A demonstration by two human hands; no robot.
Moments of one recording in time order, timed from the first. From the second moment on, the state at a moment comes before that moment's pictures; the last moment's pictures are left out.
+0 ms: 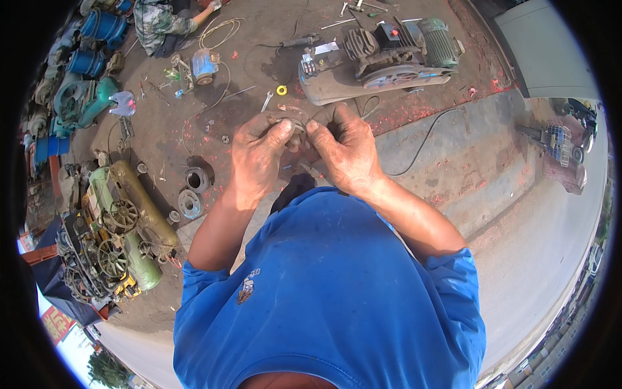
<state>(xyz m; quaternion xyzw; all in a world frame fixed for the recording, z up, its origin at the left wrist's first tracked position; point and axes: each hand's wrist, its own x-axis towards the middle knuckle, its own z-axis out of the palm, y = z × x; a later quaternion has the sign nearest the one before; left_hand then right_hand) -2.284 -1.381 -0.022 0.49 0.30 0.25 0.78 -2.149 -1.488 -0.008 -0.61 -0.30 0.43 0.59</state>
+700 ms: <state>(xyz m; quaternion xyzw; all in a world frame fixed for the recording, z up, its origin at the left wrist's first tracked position) -2.293 -1.353 -0.042 0.49 0.33 0.31 0.74 -2.145 -1.466 -0.030 -0.48 -0.18 0.59 0.63</state>
